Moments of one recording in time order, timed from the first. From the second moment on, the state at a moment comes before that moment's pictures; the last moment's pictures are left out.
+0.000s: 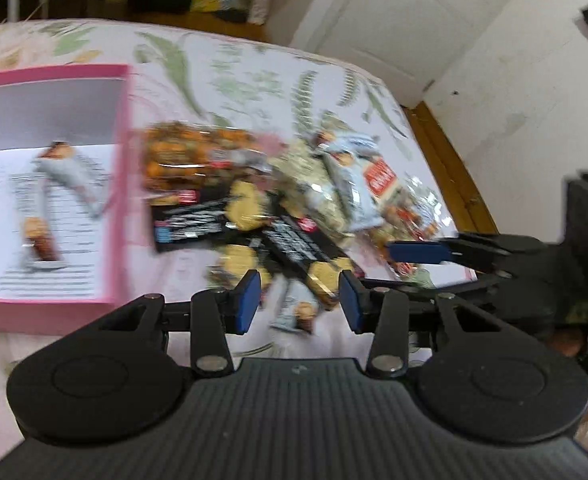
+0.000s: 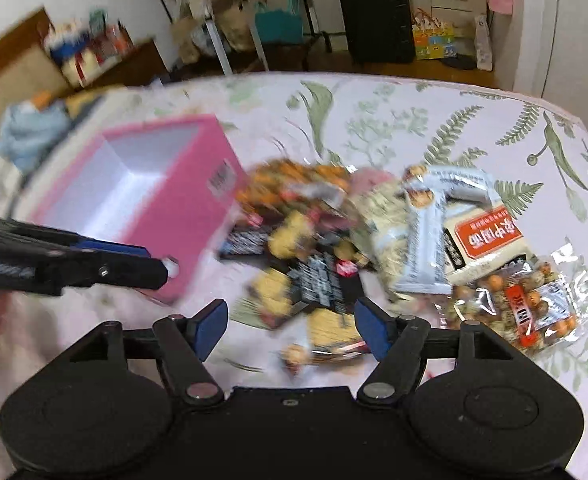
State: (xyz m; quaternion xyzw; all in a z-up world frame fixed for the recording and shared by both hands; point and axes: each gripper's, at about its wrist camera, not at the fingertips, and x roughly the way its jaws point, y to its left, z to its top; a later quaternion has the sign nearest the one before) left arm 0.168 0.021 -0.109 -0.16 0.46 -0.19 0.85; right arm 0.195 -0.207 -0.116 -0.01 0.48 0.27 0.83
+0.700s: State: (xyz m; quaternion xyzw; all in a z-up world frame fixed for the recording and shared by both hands) left arm 0.216 -0.005 -0.214 -0.32 0.49 -0.16 0.79; right arm 0.213 -0.204 -0.192 -0.06 0.47 0.25 0.84
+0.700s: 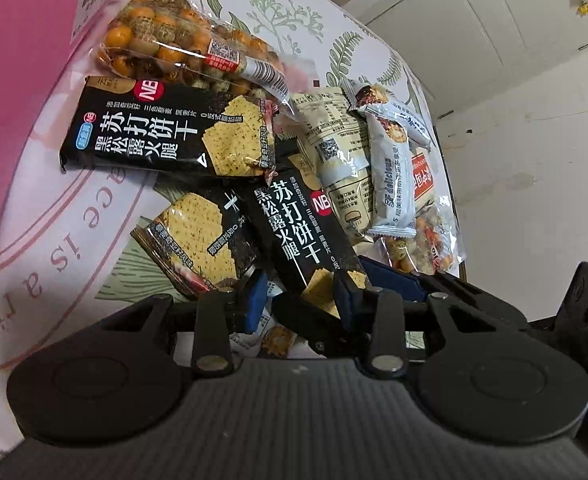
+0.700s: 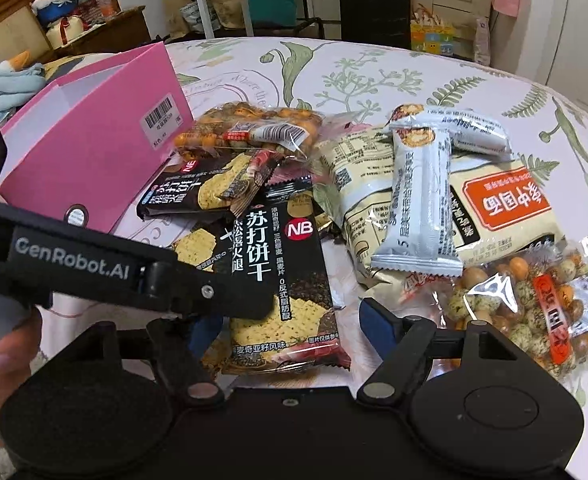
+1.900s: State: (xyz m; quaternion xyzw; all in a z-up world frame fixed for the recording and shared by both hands) left arm 0.186 0.006 -0.149 -0.30 0.55 -0.20 0.75; right arm 0.145 -0.160 -0.138 -0.10 0.49 0.22 0.83
